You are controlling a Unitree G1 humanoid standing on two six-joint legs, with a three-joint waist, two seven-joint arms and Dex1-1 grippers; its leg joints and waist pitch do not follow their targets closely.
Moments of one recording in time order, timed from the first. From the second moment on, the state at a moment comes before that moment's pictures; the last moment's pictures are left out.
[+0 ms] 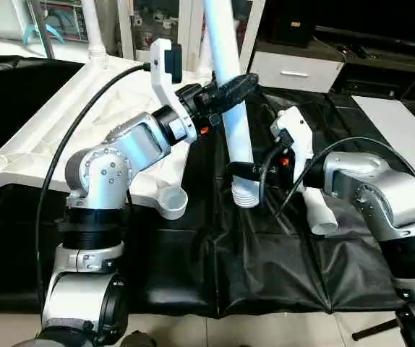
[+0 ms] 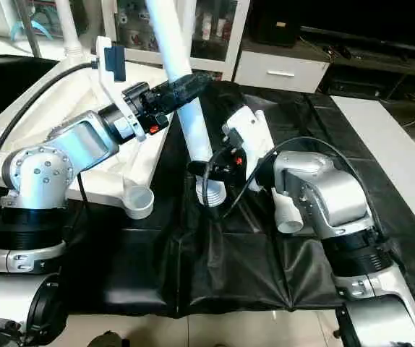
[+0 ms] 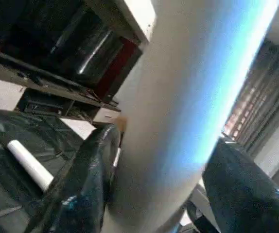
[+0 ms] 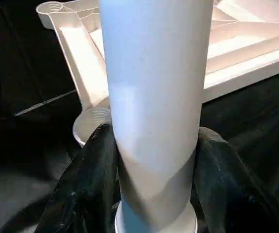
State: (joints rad) left arm -0.80 0.11 0.16 0.09 -0.79 0.82 -0.43; right arm -0.64 -0.46 0.18 0.05 0.40 0.74 0.79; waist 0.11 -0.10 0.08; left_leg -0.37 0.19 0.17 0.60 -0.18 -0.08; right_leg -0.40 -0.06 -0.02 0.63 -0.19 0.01
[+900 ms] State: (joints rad) left arm -0.83 0.19 0.11 0.05 -0.81 0.87 -0.60; right arm -0.65 -0.53 0.04 0.03 0.63 0.86 1.03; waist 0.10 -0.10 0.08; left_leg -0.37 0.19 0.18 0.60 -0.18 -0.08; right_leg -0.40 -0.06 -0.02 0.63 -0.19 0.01
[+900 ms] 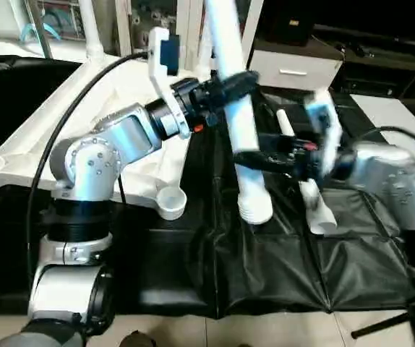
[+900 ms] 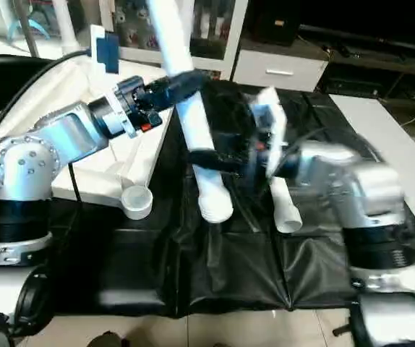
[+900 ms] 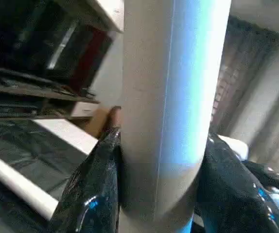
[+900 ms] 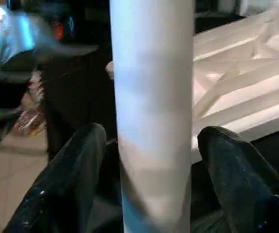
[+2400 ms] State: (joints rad) left arm -0.84 0.28 -0.04 -0.03 -0.81 0.85 -0.89; right arm -0.55 -0.61 0.23 -0.03 0.54 0.74 1.21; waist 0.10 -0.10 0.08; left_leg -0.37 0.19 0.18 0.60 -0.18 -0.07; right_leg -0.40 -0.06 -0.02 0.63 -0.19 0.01
